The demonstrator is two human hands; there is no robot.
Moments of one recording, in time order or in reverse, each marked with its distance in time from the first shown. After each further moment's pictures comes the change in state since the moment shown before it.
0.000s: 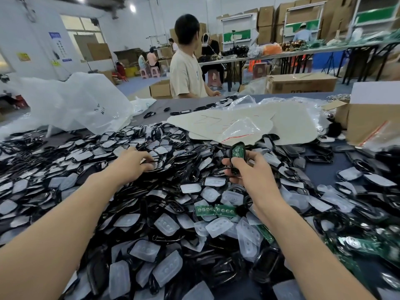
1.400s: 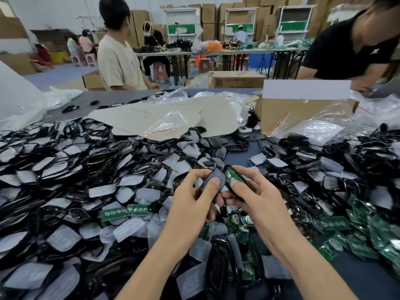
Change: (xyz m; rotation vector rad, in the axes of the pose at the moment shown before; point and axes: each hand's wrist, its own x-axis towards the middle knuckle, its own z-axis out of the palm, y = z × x) left_hand -0.149 0.293 0.100 -1.418 -0.132 0.395; right_hand -0.072 -0.003 -0.163 0.096 0.091 -0.079
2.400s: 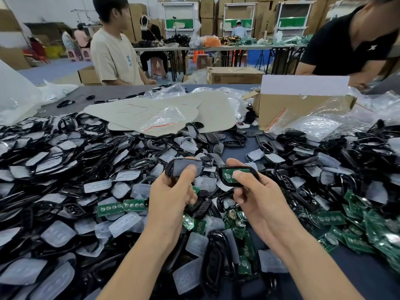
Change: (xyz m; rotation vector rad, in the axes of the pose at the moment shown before) left_hand 0.002 0.003 -0.012 -0.243 0.284 -0.070; right_hand -0.004 -0.017 0.005 0.202 -0.036 0.152
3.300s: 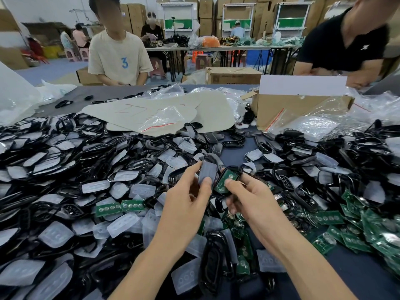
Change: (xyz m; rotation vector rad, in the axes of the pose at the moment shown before) left_hand -0.011 -0.010 0.007 0.595 -0.153 0.253; right_hand 0.004 0.015 -0.011 -0.432 0.001 -0.026
